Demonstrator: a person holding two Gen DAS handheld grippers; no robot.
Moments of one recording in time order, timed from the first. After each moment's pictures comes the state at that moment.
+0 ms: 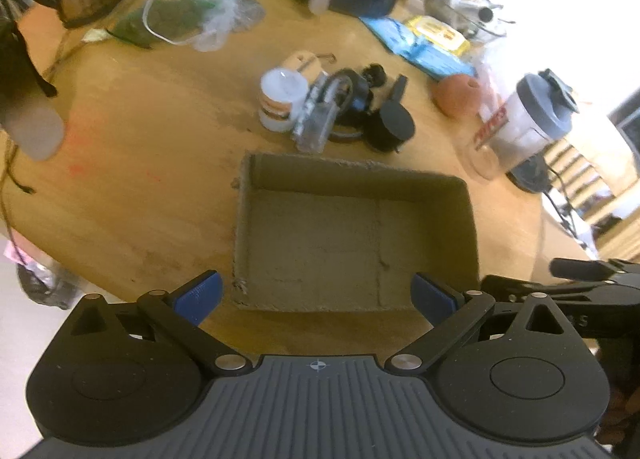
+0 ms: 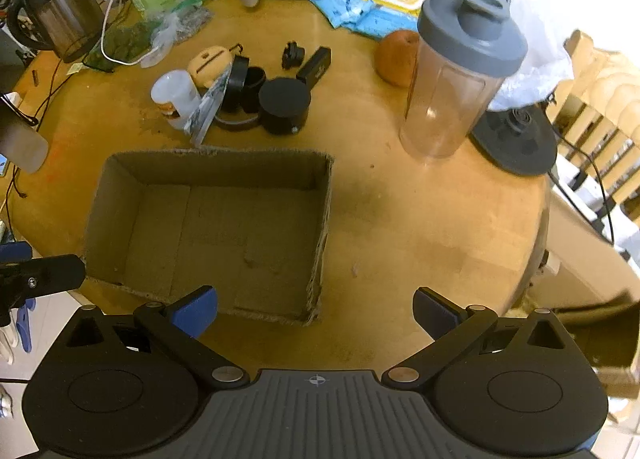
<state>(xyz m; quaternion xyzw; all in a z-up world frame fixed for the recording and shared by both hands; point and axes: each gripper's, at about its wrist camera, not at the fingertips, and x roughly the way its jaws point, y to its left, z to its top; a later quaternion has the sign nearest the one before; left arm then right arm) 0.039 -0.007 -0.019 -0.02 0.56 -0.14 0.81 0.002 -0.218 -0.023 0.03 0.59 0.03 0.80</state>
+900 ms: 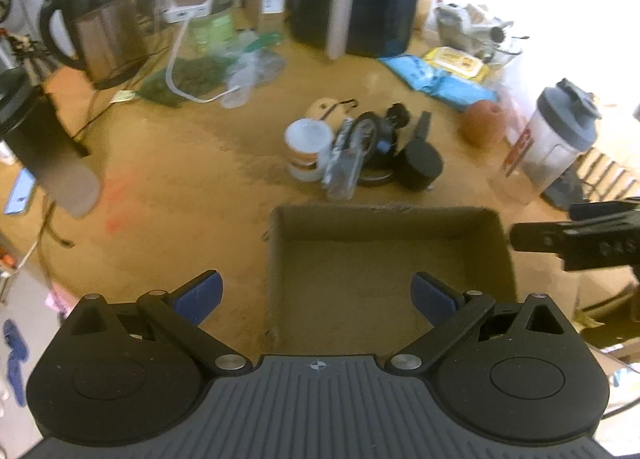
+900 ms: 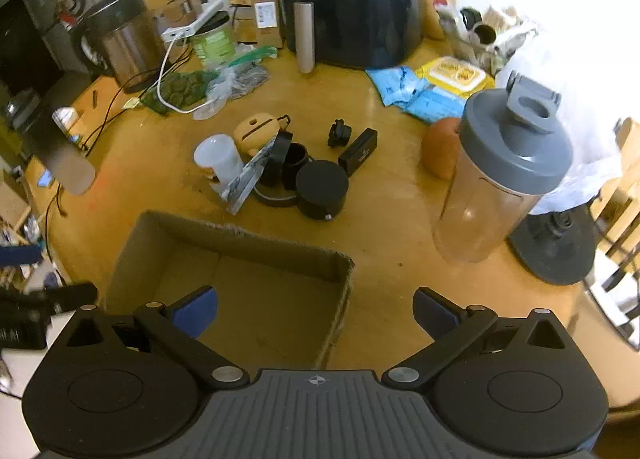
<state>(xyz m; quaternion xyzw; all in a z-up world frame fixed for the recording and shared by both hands) 0.040 -0.020 -0.020 0.04 0.50 -0.11 0.86 0.039 -0.237 -0.018 0.04 0.52 0.12 0.85</state>
